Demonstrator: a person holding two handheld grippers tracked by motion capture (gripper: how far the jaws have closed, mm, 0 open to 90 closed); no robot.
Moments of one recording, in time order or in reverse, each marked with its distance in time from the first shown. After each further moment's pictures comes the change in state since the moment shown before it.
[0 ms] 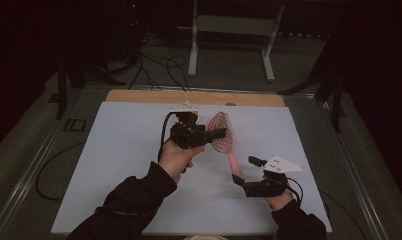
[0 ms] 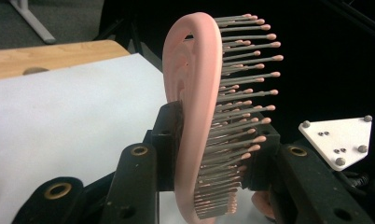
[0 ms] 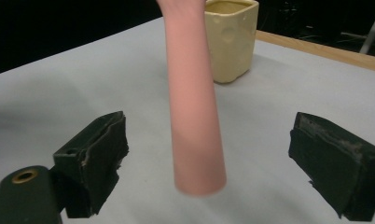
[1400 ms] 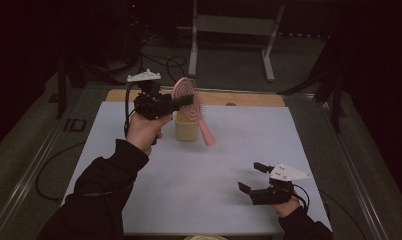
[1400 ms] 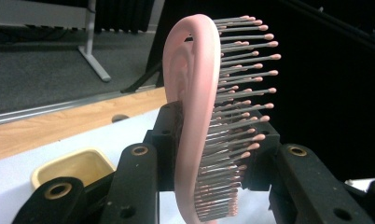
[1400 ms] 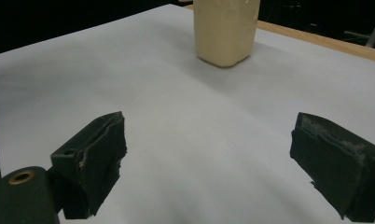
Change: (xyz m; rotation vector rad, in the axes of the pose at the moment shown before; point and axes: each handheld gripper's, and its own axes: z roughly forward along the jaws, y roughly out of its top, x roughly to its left) left arm 0.042 0.053 -0.071 -0.129 0.152 0.028; right arm -0.003 -0.018 -0.016 0.021 0.014 -0.035
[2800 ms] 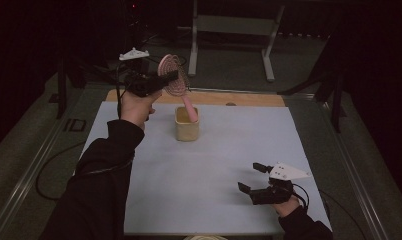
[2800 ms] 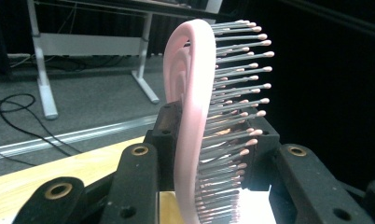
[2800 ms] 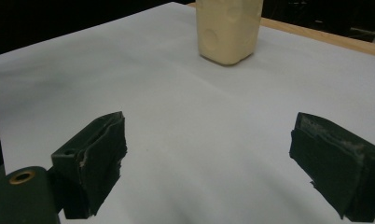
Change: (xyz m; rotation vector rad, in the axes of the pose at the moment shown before) left arm 0.044 0.032 0.008 -0.073 0.200 0.040; right arm -0.002 0.000 0.002 0.008 0.014 0.007
